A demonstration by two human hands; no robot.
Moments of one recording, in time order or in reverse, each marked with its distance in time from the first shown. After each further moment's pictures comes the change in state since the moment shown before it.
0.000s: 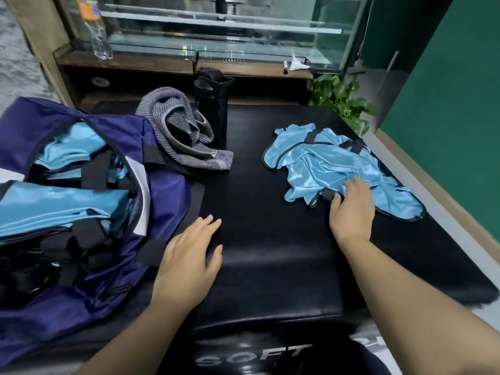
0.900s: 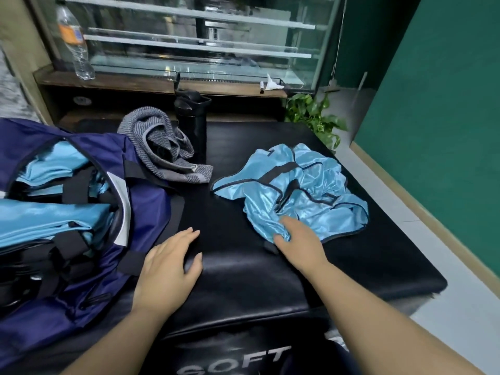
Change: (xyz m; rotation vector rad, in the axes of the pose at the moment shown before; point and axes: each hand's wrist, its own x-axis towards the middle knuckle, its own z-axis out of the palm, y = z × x) left_hand 0.002 -0.002 0.004 -0.032 0.049 -0.006; right_hand -0.055 -0.019 -0.021 0.106 -0.430 -0.268
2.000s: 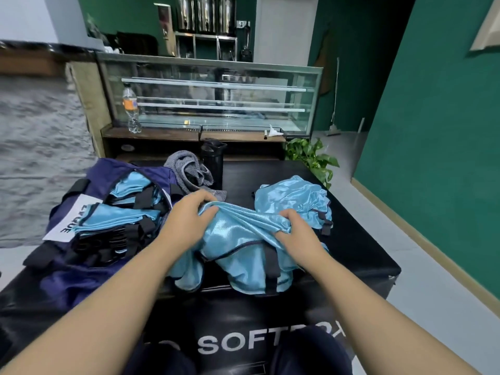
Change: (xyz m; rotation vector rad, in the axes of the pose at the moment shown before) left_hand -0.029 0.104 -0.154 -0.284 0.094 0.098; right_hand -0.112 -0.099 -0.104 0.390 0.020 0.006
